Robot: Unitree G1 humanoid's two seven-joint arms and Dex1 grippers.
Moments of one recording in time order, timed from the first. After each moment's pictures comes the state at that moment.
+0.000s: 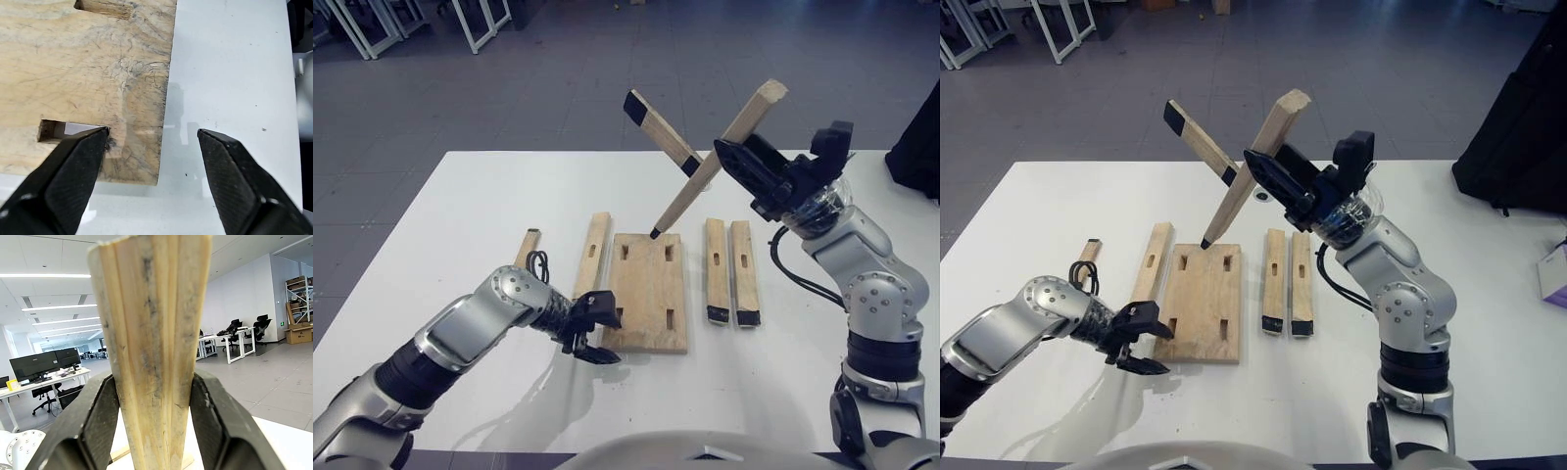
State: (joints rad) left arm -0.25 0.95 -0.48 -0.41 -0.30 0.73 -1.18; right arm -0.38 -0.34 -0.12 -0.36 0.90 0.57 0.50
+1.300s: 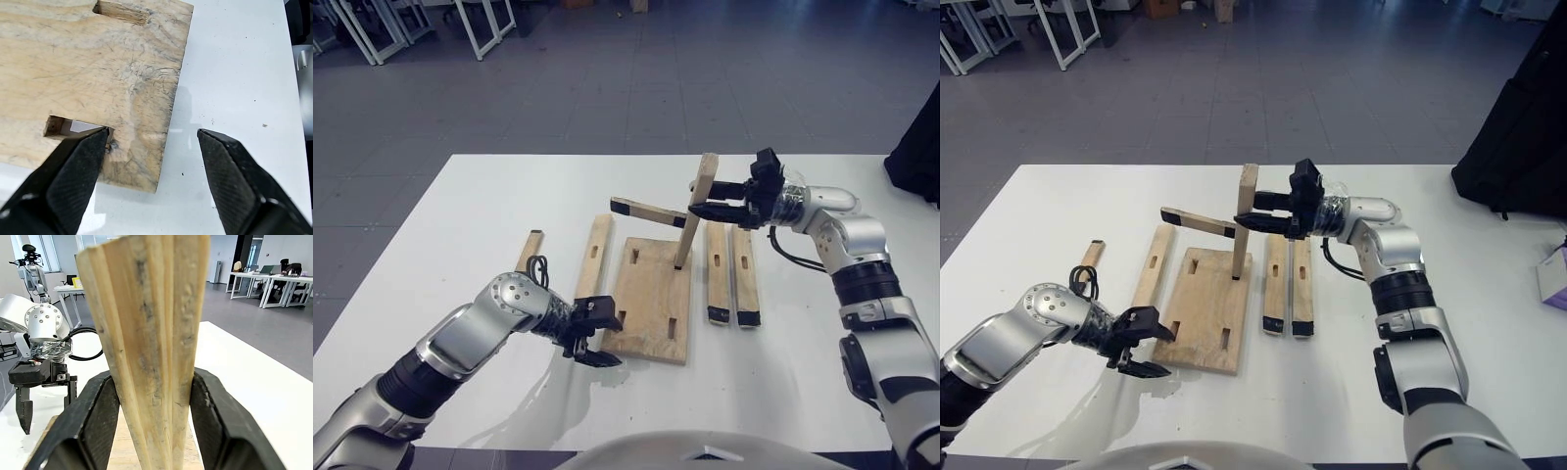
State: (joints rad) left arm -0.21 0.92 -0.47 -0.38 -0.25 0.66 -1.17; right arm -0.73 -0.44 0.13 0.49 0.47 0.29 1.31
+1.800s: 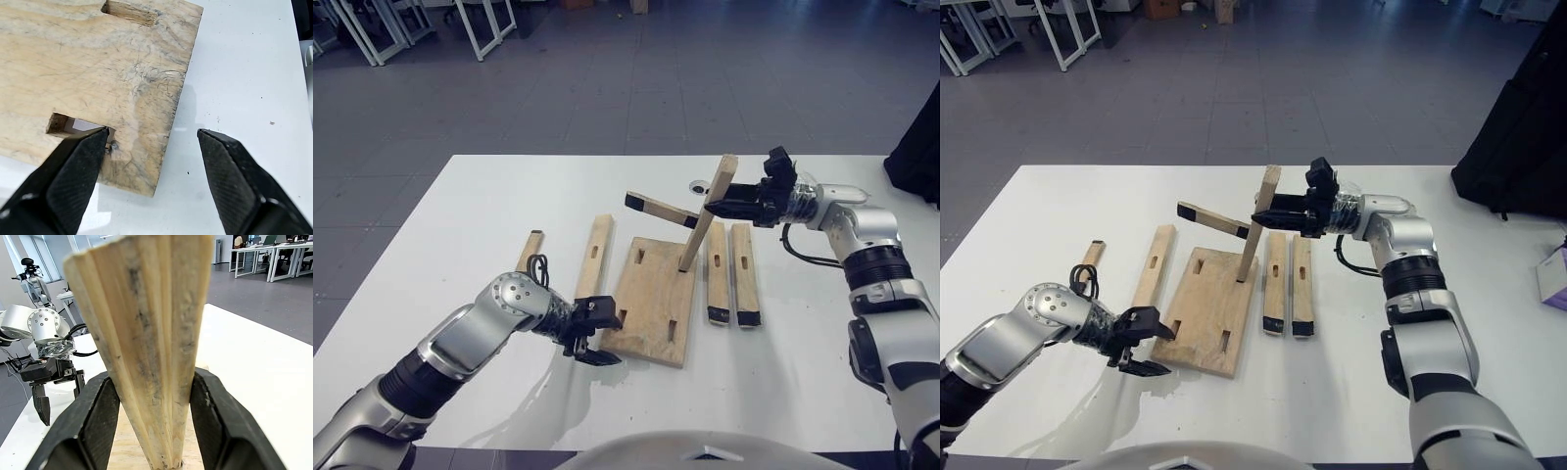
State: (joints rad) left arm -0.20 0.91 -0.48 -0.38 -0.22 0.64 -1.17; right arm -0.81 -0.48 0.13 0.71 0.46 0.33 1.41
